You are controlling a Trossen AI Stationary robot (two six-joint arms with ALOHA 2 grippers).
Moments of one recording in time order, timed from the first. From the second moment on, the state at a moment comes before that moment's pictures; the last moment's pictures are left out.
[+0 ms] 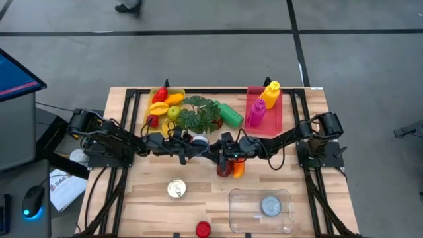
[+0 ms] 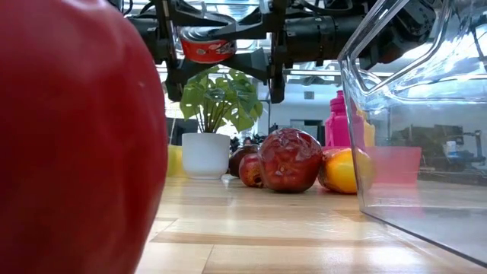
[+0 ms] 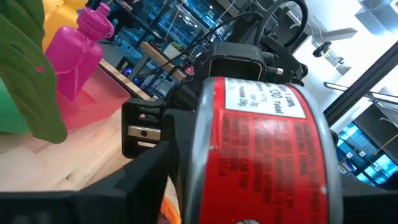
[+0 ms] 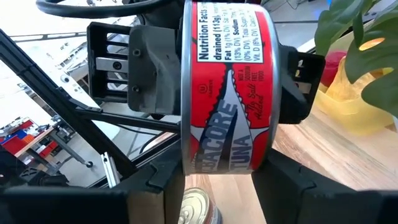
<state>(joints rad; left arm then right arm) -0.12 1.50 0.41 1.19 -0.22 -0.69 0.15 1.79 0.82 0.92 0.16 0.60</state>
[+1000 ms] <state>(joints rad) -0.12 1.09 0.41 0.88 -0.21 -0.39 0.22 1.38 0.82 0.21 0.02 0.69</state>
